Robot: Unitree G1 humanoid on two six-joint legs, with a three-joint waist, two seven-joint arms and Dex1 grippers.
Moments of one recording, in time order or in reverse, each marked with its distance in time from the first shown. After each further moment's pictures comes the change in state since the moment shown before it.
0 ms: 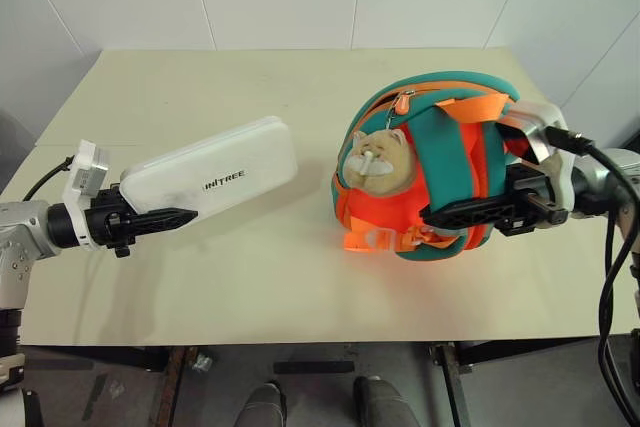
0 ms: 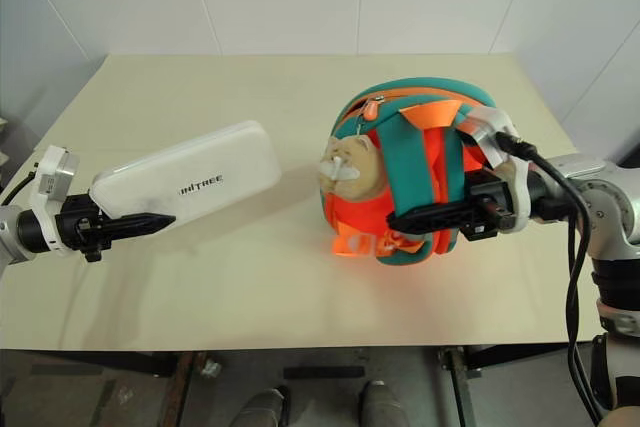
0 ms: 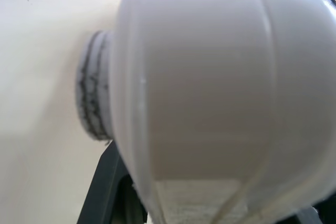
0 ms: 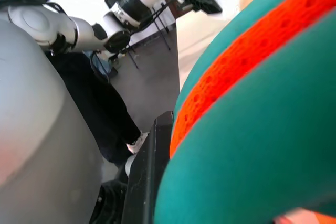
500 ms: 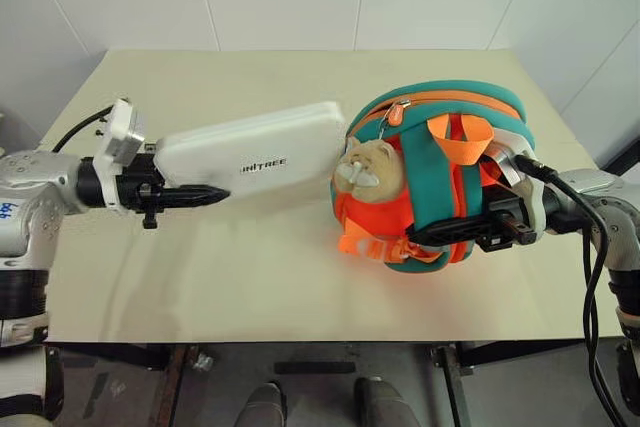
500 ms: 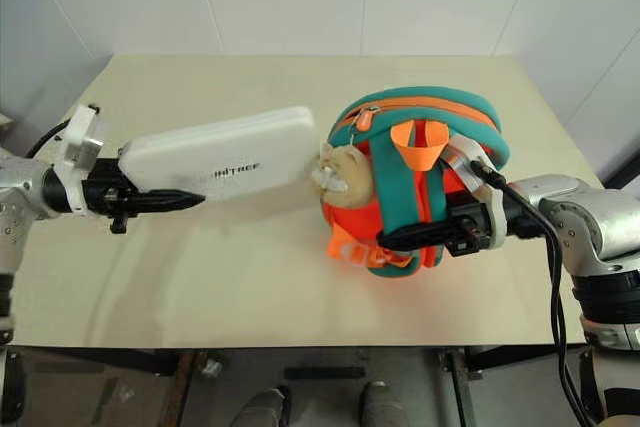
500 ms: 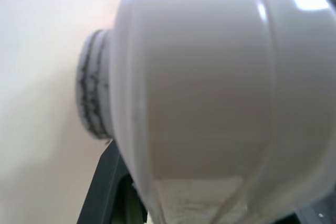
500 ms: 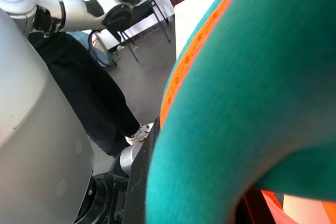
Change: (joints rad) left arm -0.284 -0.033 -0.188 0.035 0.068 -0.097 -0.056; right arm 0.080 0.030 0.025 -0.033 -0.042 -0.048 -0.026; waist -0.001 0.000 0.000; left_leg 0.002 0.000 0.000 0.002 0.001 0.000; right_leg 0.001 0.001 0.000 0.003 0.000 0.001
